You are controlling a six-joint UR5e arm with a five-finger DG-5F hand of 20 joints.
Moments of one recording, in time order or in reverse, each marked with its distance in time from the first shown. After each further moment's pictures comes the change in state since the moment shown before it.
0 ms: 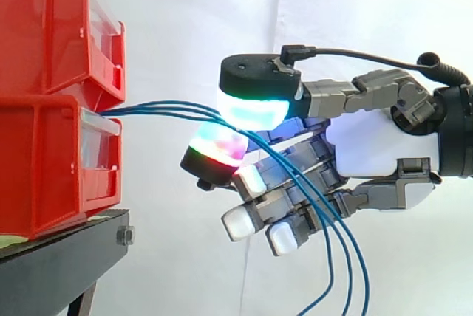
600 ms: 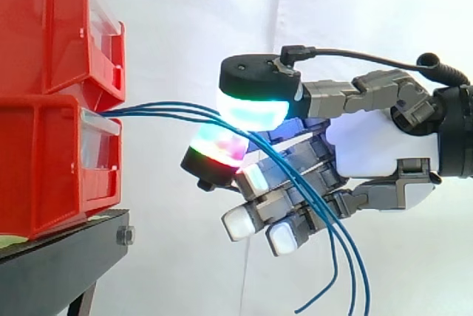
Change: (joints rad) arm -0.001 0.000 0.000 -0.001 0.000 0.001
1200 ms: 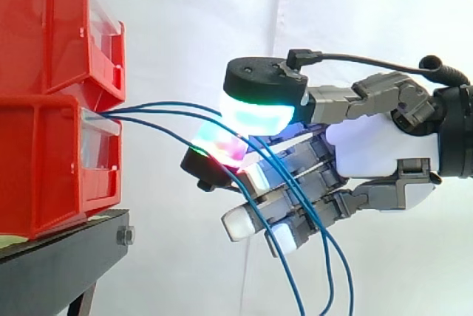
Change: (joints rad) arm 0.000 0.000 0.000 0.000 -0.001 0.000
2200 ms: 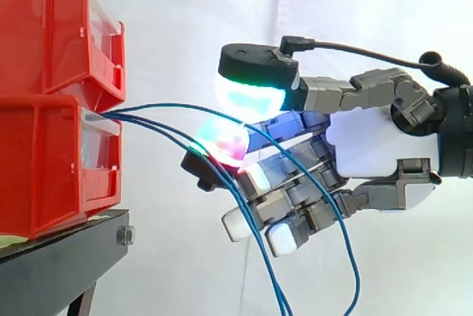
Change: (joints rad) arm 0.000 0.000 0.000 0.000 0.000 0.000
